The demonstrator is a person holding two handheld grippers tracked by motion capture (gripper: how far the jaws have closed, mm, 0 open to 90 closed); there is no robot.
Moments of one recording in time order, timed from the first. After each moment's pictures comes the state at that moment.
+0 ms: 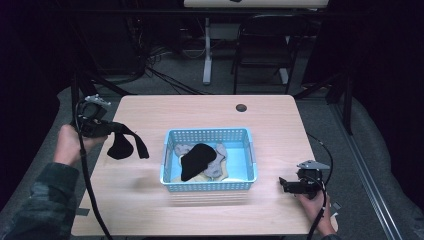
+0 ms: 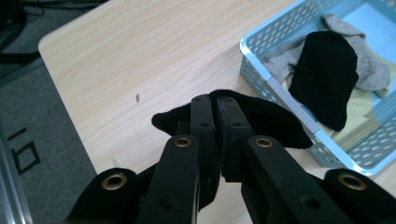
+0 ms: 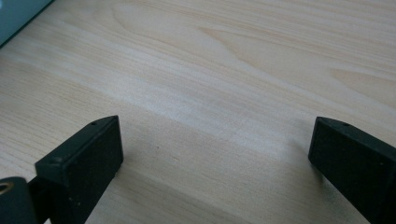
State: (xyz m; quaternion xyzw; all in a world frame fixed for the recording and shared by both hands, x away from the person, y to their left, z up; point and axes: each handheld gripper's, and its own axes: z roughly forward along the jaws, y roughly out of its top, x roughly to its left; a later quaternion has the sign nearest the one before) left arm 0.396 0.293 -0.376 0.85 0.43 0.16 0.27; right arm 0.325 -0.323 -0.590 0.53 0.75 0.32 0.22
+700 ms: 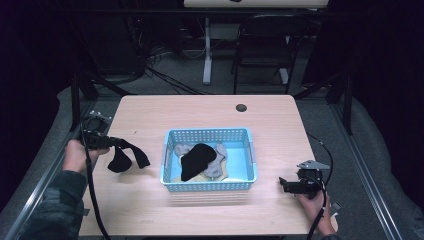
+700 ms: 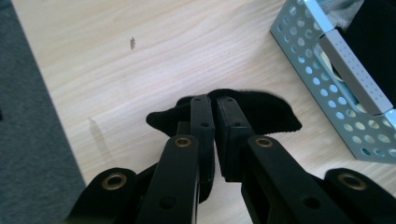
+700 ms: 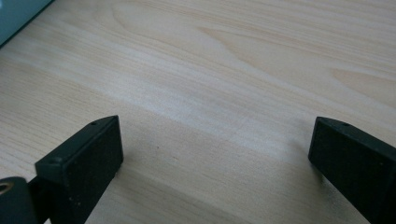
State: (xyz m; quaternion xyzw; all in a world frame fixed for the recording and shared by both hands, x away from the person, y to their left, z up) left arm 0.413 0.316 -0.448 0.83 0.50 0.10 0.24; right arm 0.325 -0.323 -0.589 0.53 0.75 0.32 0.22
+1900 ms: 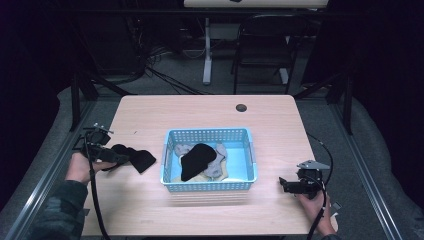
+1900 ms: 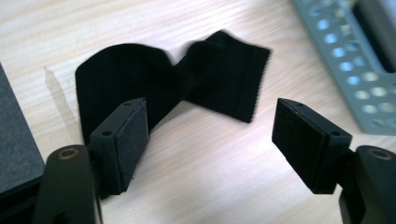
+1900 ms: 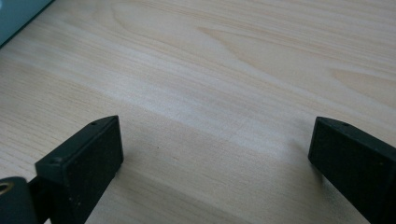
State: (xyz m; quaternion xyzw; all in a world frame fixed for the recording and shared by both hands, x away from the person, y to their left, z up) left arm 0.397 0.318 -0.475 0.83 0.51 0.05 0.23; right arm 0.325 -0.323 -0.590 0.53 0.75 0.32 0.22
